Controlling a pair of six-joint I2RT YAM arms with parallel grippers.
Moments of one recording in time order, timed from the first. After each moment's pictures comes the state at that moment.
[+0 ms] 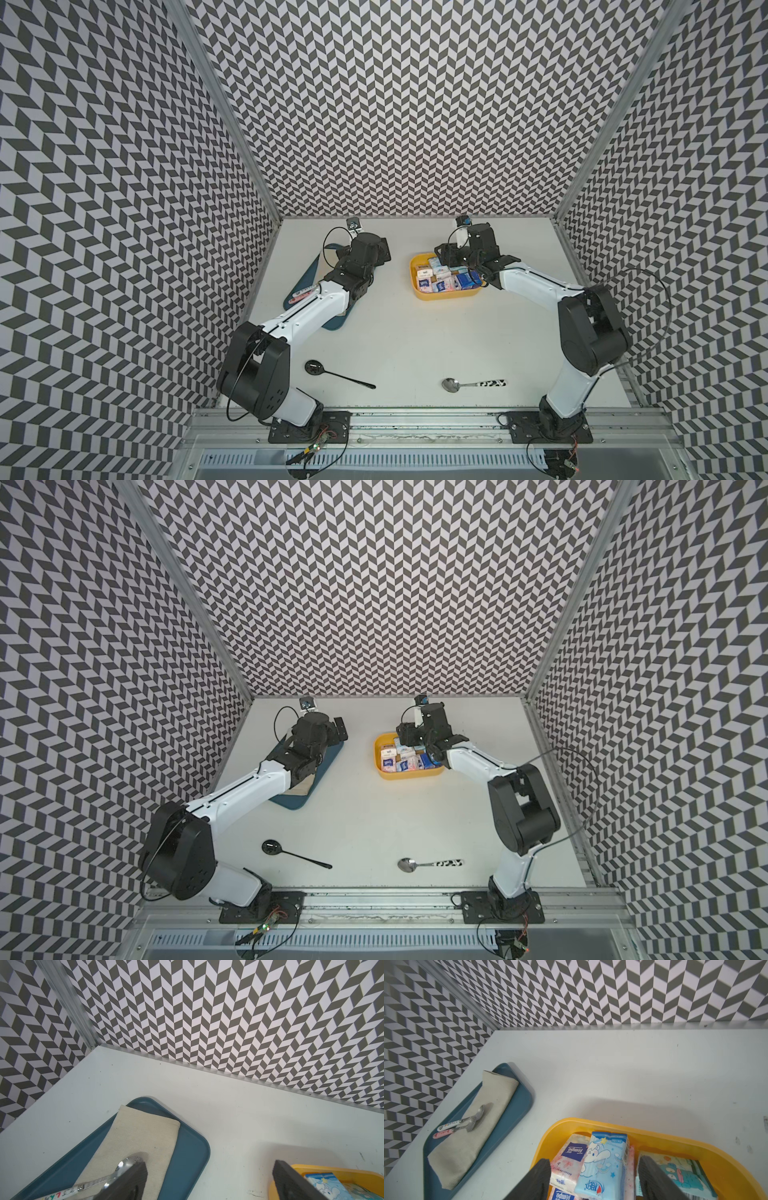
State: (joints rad) left arm -0.48 1.50 1.07 -0.05 -0.51 -0.44; right arm 0.41 1.82 1.24 -0.01 -0.16 0.30
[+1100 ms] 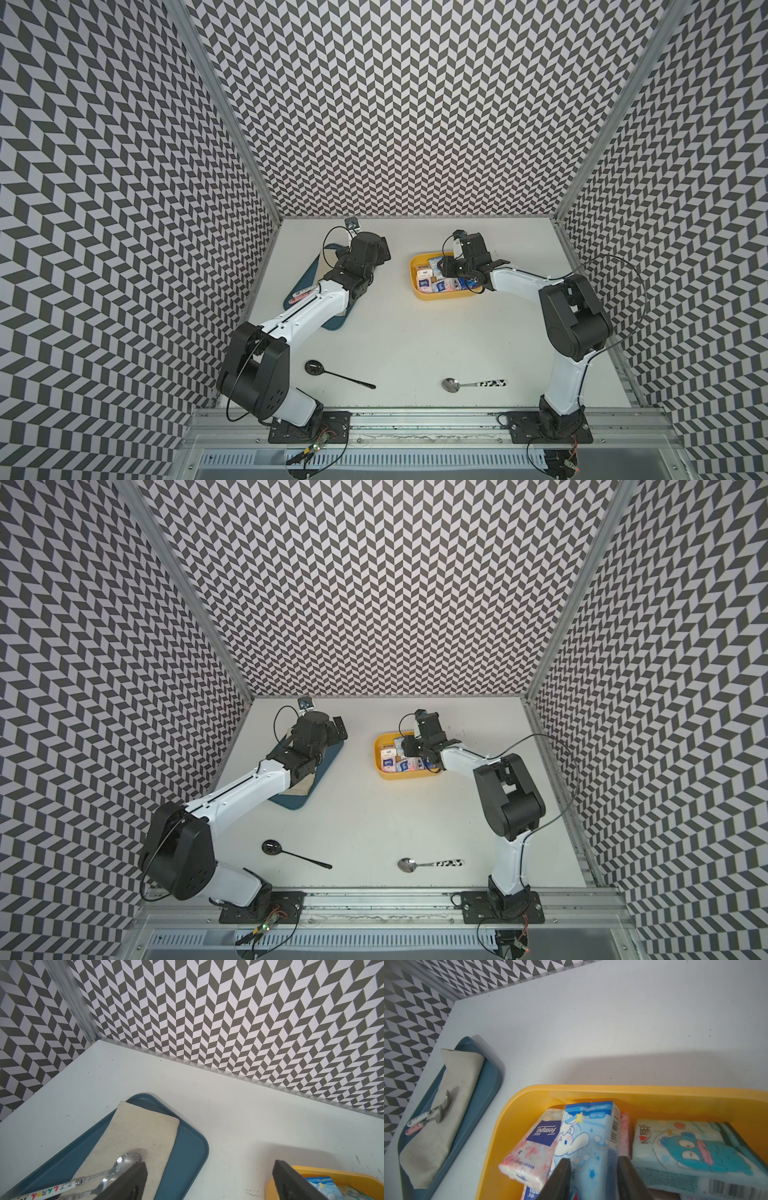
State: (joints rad) left arm -0.48 1.50 1.08 -0.07 -0.51 -0.47; right arm 0.41 1.91 1.21 -0.04 -0.17 0.39
